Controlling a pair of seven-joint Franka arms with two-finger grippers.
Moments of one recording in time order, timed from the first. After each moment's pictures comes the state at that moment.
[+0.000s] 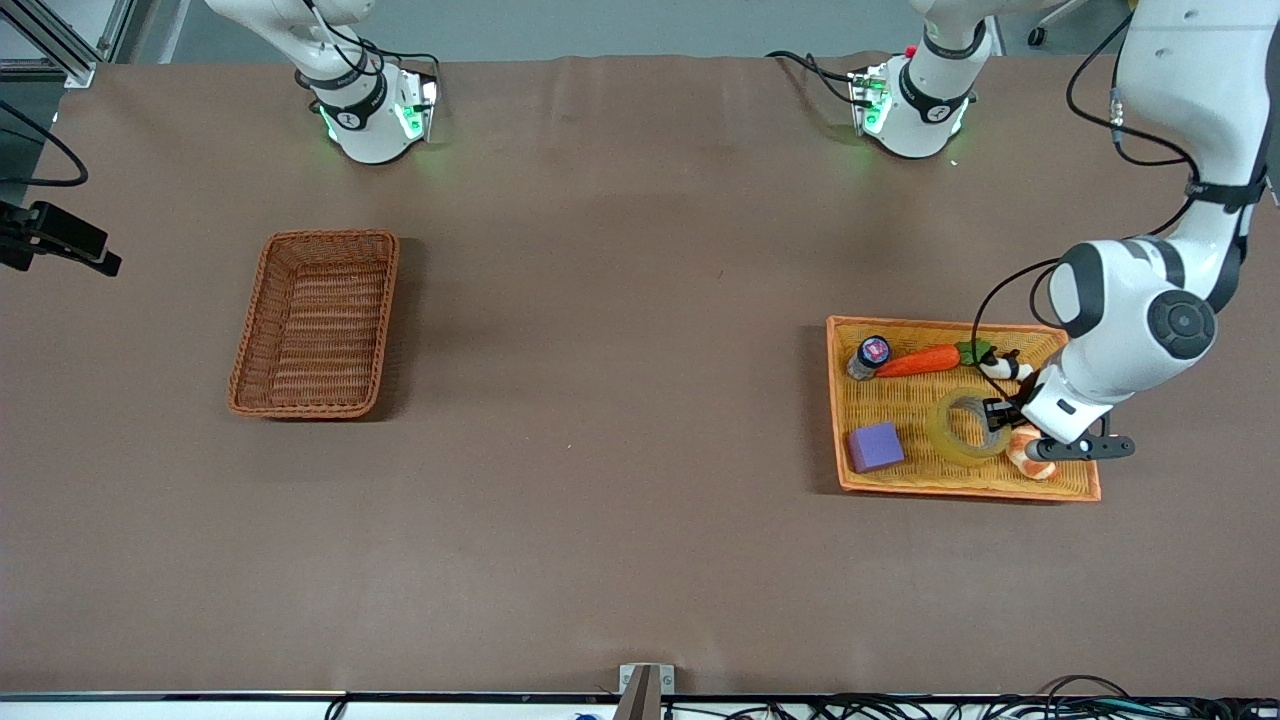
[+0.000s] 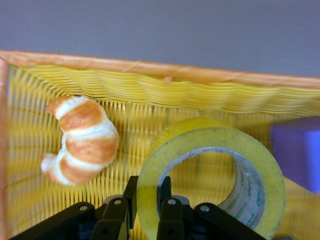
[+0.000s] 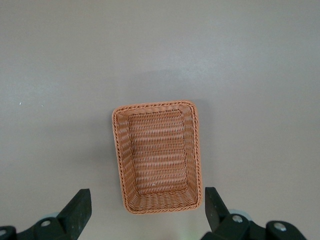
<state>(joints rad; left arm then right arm) 0.09 0.36 -0.10 -1.97 0.02 2.37 -0.04 -0.06 0.03 -0.02 -1.47 0.02 1.47 0.00</state>
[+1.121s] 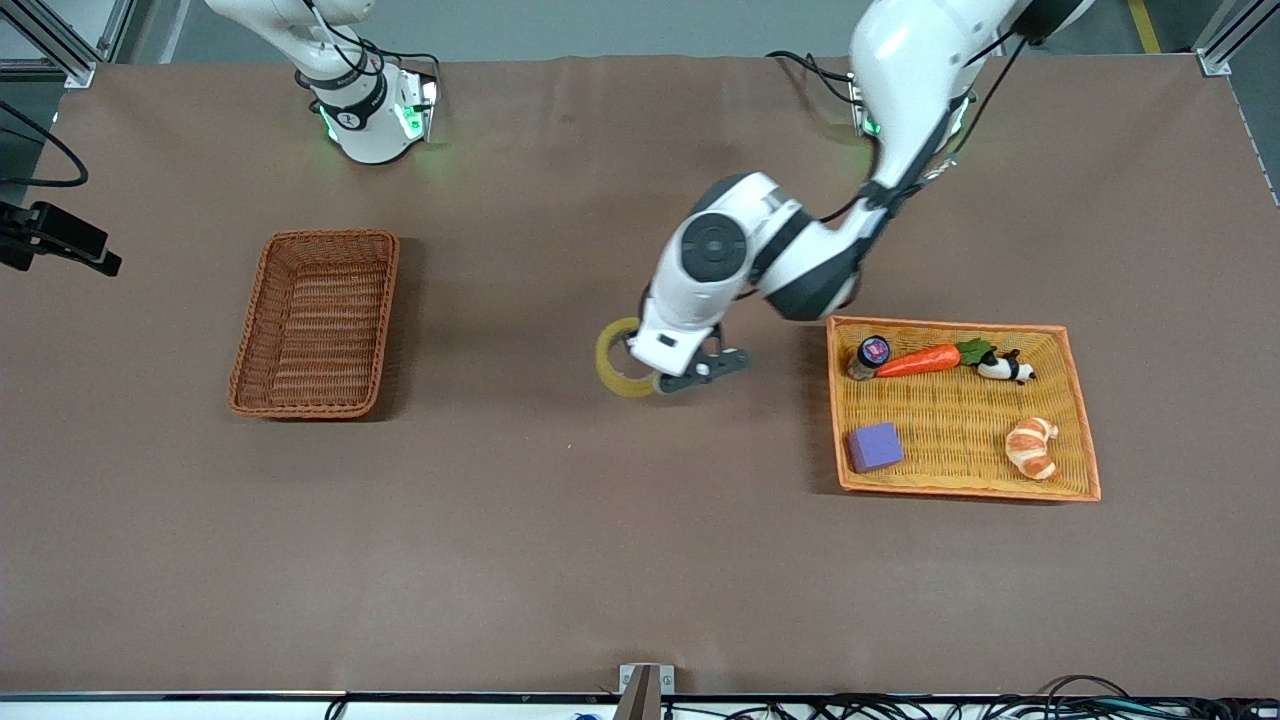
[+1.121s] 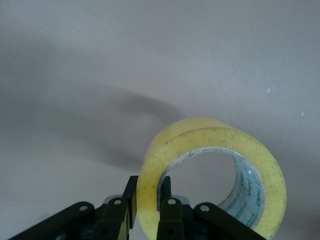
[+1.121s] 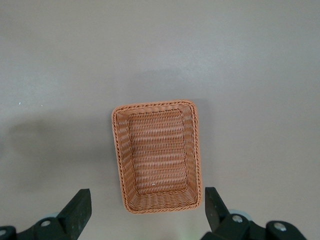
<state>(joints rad) -0.52 0.70 -0.33 -1.46 0.06 2.15 -1.16 -0.06 0.03 -0.02 -1.47 0.02 1.47 0.00</state>
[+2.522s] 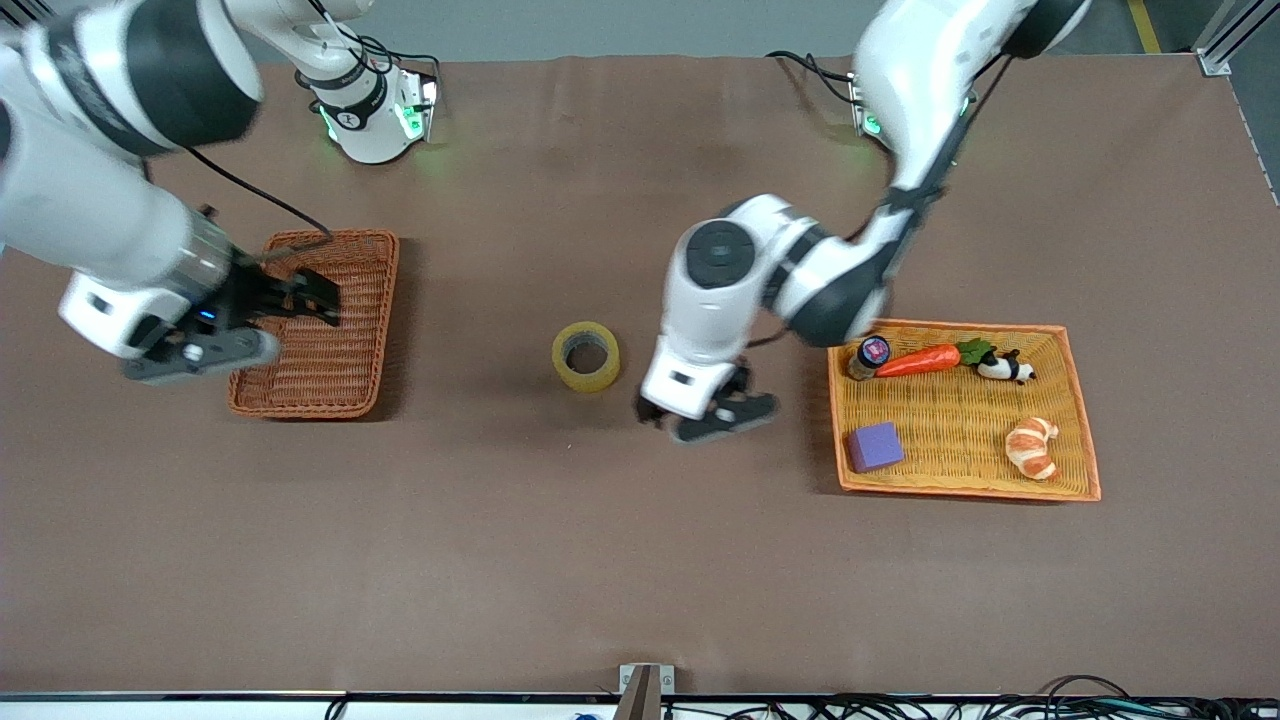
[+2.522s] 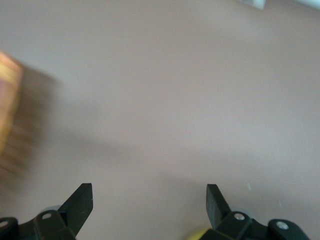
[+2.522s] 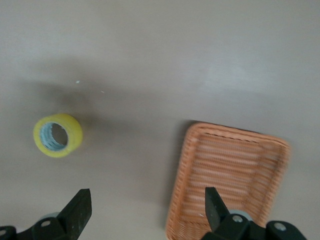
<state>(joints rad) -0.46 0.64 -0.21 -1.28 0.23 2.08 -1.03 0.07 0.22 0.21 -1.52 0.02 1.68 0.08</state>
